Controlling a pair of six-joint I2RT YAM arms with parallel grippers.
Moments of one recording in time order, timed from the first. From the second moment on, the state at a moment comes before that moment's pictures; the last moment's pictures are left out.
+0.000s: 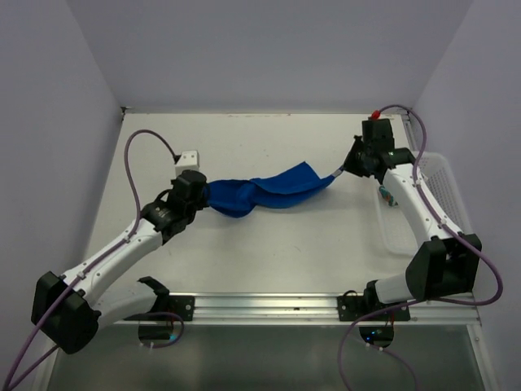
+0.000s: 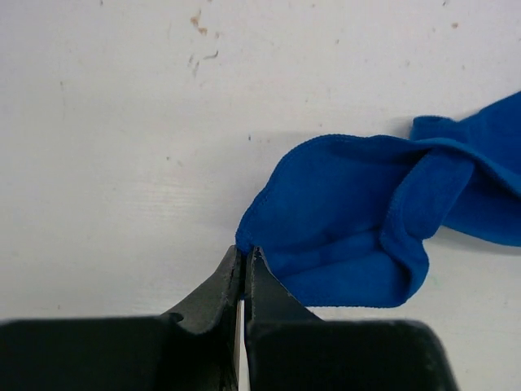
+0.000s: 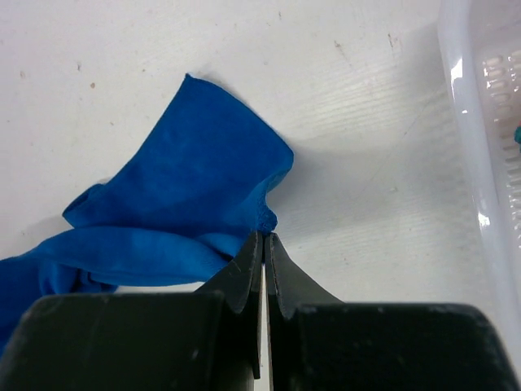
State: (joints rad) left arm -0.58 1.08 0.76 -0.40 -0.51 -0.49; right arm 0.15 1.42 1.24 -0.66 0.06 0.55
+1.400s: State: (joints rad) left arm -0.13 0.65 0.49 -0.01 -0.05 -0.05; right arm 0.08 1.25 1.12 -0.69 -0.09 0.63
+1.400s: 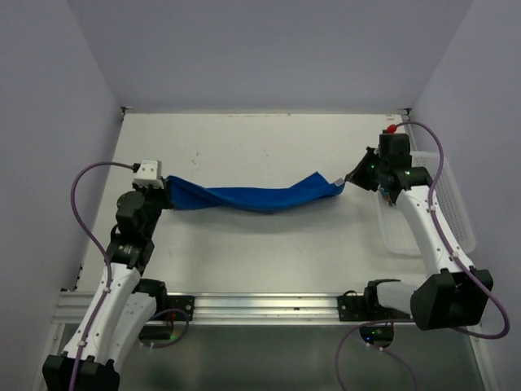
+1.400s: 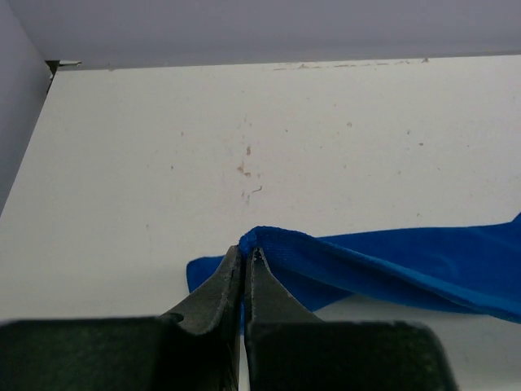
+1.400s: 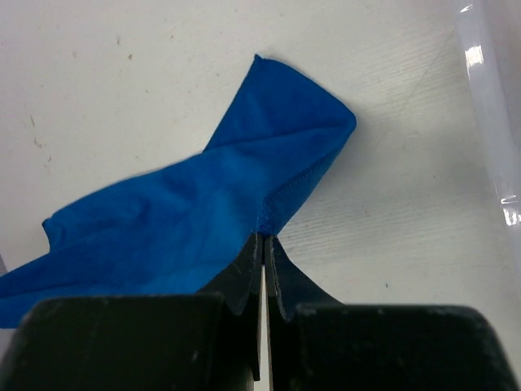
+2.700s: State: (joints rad) left arm -0.13 0.41 0.87 -0.39 -0.21 -0.23; right arm 0.08 0.91 1.54 -1.15 0.01 0.63
